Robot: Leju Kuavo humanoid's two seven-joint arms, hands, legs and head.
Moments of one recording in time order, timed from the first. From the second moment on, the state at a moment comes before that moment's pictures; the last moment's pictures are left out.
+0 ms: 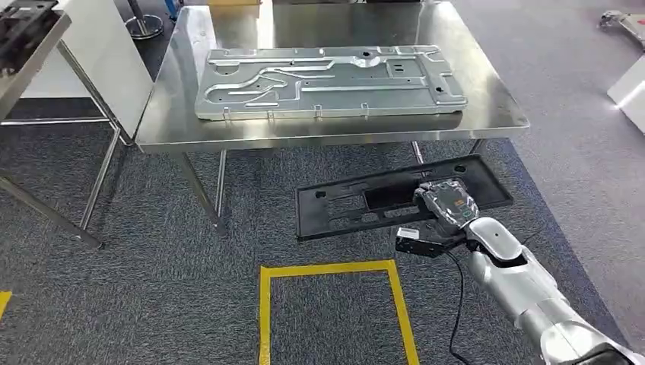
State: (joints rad) left arm -0.09 -0.12 0.04 -0.20 -0.43 0.17 -0.30; right arm -0.54 -0.42 0.48 -0.98 1.00 -0.30 -0.26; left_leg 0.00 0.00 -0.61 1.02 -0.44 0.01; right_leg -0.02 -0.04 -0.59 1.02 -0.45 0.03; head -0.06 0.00
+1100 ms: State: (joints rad) left arm -0.09 -0.12 0.05 -0.20 -0.48 0.15 -0.28; right arm -0.95 -0.55 0.53 -0.90 0.97 -0.05 -0.24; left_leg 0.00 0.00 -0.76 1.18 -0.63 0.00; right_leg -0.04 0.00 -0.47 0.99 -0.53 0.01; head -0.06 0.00
